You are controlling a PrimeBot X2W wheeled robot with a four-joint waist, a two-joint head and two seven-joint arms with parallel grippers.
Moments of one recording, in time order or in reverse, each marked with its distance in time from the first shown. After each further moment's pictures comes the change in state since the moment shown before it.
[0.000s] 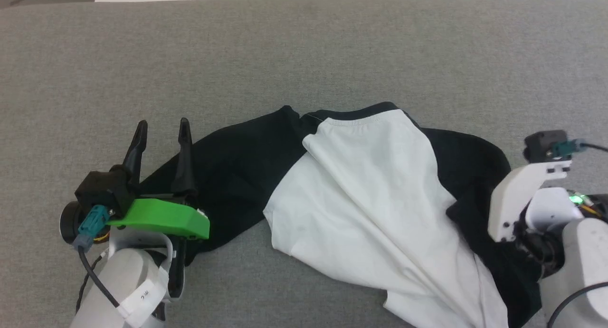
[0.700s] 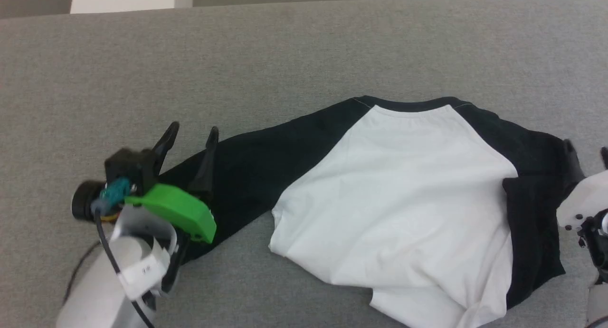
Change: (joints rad) left arm -0.049 0.074 -0.083 0.004 -0.008 -0.087 0.175; right arm 0.024 0.039 -0.297 -0.086 -0.043 0.000 -0.299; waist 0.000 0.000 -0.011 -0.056
